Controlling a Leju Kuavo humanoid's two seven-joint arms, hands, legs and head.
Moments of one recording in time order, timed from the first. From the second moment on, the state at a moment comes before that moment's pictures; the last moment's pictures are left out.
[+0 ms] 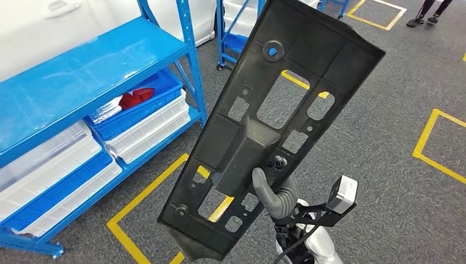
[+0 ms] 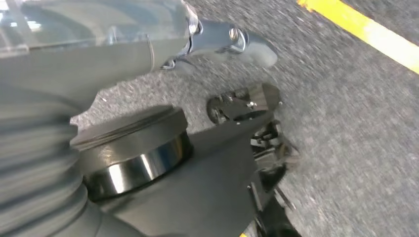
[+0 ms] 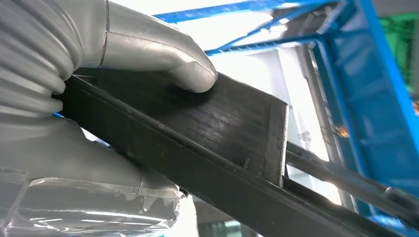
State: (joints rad) left arm -0.14 -0.05 -1.53 -0.15 1.54 0.10 -0.33; right arm -0.11 0.03 0.44 -1.82 -0.27 0.27 -0.44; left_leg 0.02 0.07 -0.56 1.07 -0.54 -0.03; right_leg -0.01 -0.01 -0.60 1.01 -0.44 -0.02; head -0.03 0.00
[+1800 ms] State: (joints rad) left arm -0.13 -0.05 -1.52 -0.14 1.55 0.10 -0.35; right arm -0.08 0.02 0.33 -1.80 -0.25 0.32 -0.51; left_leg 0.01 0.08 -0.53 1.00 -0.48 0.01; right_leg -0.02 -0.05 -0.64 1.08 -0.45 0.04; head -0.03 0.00
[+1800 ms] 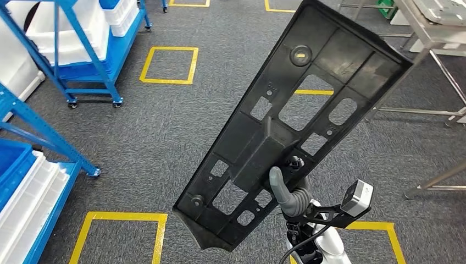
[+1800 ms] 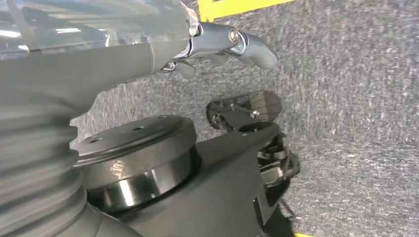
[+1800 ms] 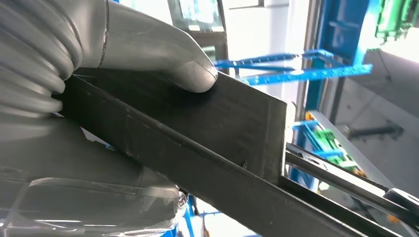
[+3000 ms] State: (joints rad) left arm -0.13 -0.04 -1.52 -0.14 1.55 0.10 -0.33; right arm -0.04 0.02 0.24 -1.87 -0.20 0.30 -0.50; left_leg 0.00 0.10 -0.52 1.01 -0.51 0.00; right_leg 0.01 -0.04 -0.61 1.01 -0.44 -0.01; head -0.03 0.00
